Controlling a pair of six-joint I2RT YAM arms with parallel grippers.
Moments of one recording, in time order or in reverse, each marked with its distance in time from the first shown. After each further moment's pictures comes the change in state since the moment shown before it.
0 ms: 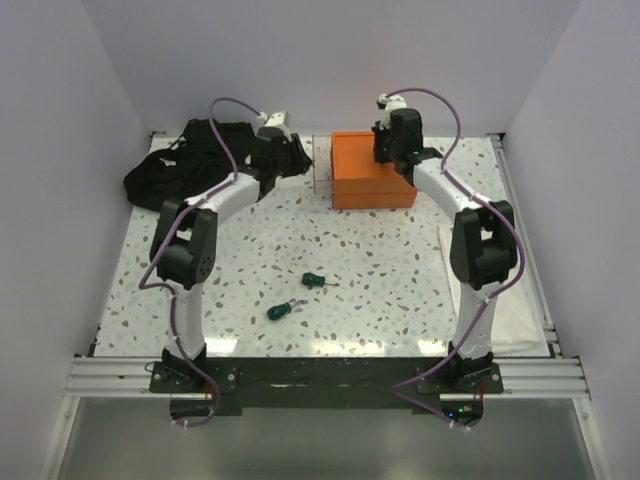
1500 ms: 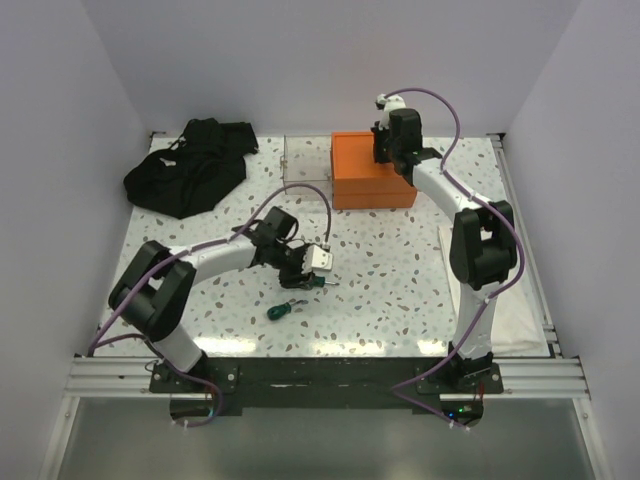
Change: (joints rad) left arm -0.203 -0.431 -0.635 -0.433 0.615 1.417; right arm 0.005 0.000 0.000 0.000 0.008 -0.016
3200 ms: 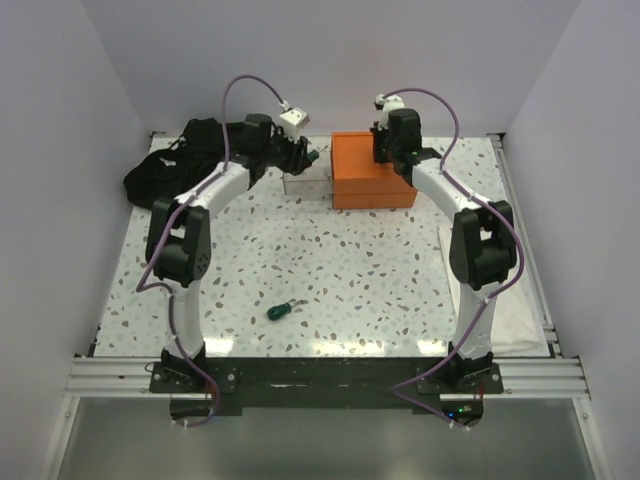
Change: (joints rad) left arm 0.271 0.426 0.735 0.293 -0.237 -0.810; right arm 0.003 0.002 0.000 0.002 0.005 -0.018
